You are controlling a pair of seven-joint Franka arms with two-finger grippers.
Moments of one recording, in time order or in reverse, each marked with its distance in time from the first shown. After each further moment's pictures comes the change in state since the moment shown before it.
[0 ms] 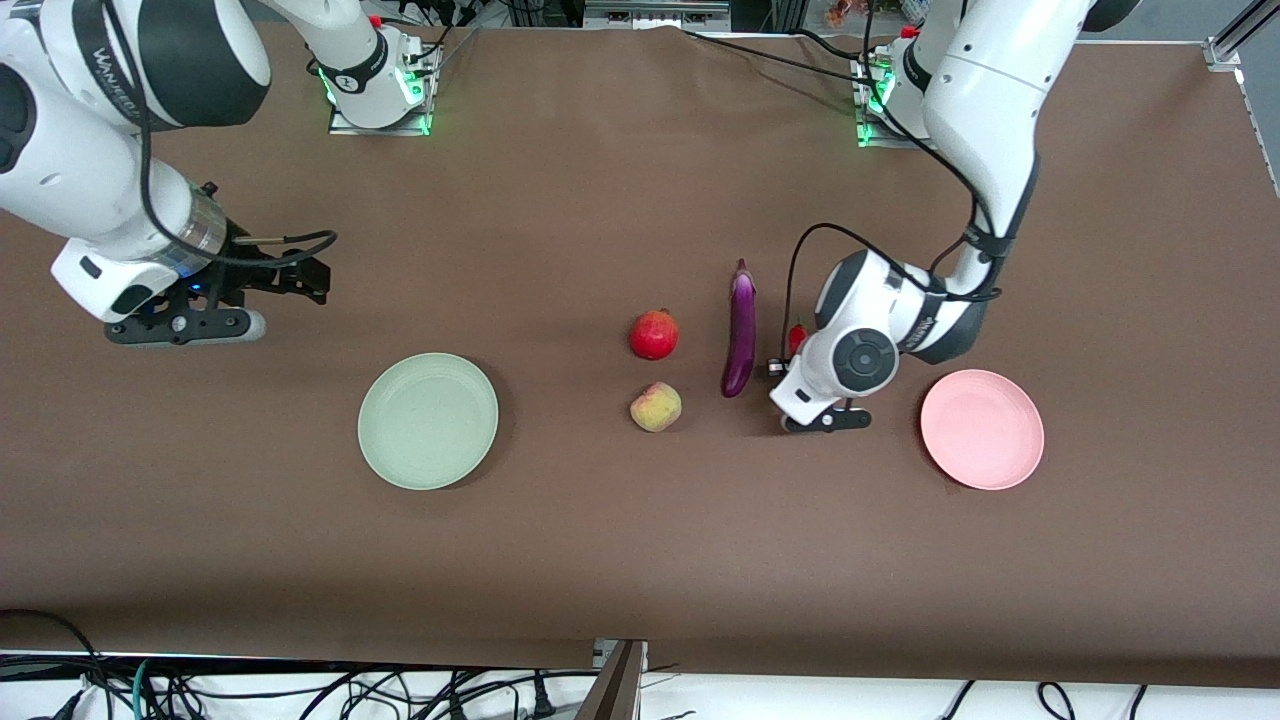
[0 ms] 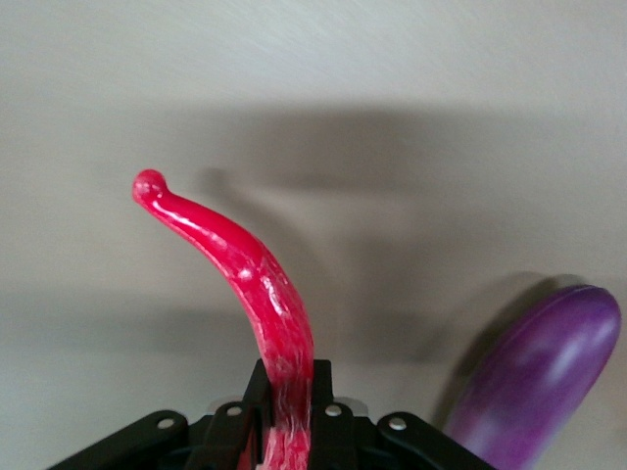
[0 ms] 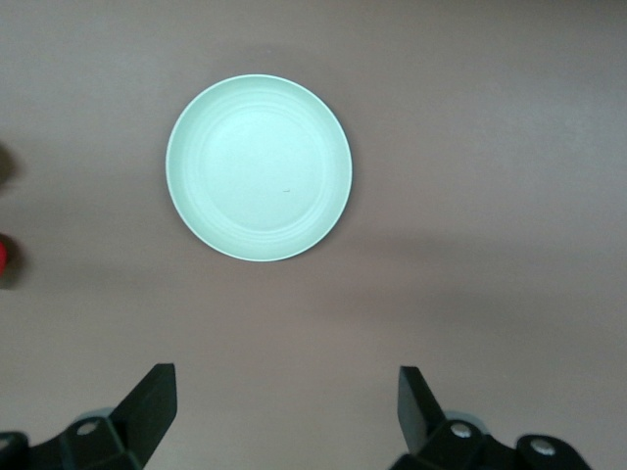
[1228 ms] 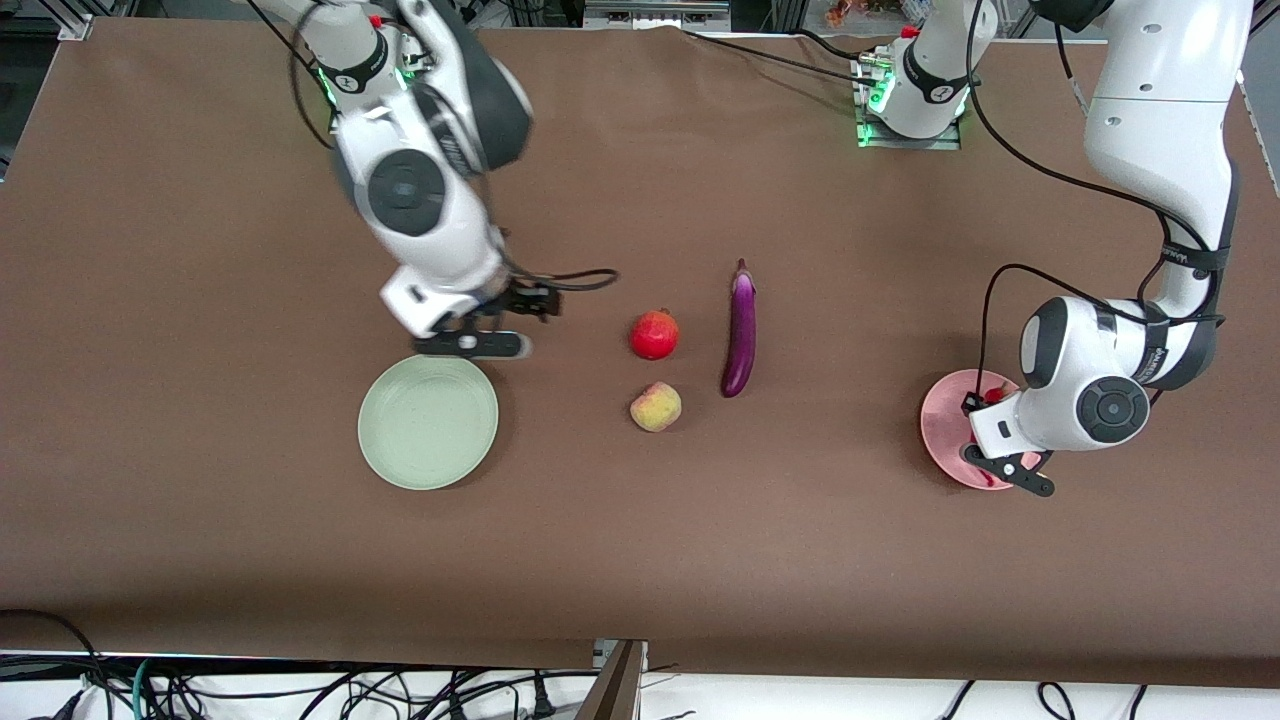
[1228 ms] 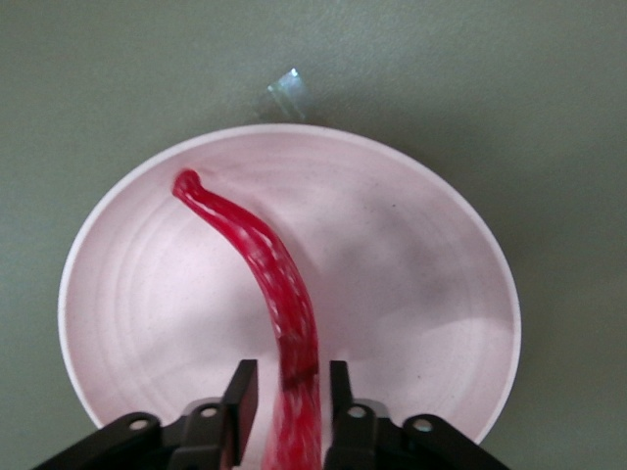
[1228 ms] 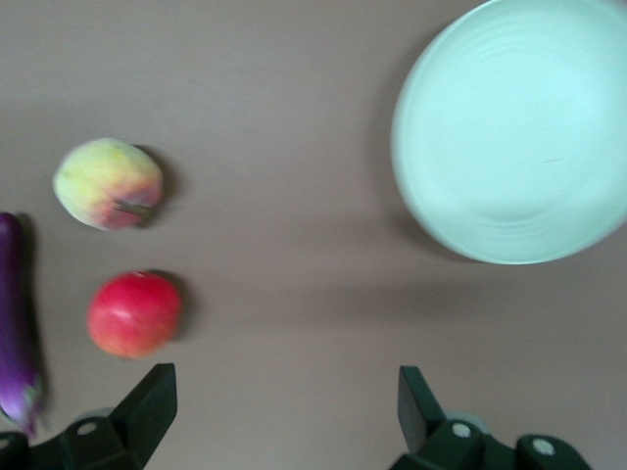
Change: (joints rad) left arm 0.339 0.035 0.035 0.027 0.237 0.096 0.808; right arm 0.348 0.285 0.025 0.011 0.094 0.320 0.519
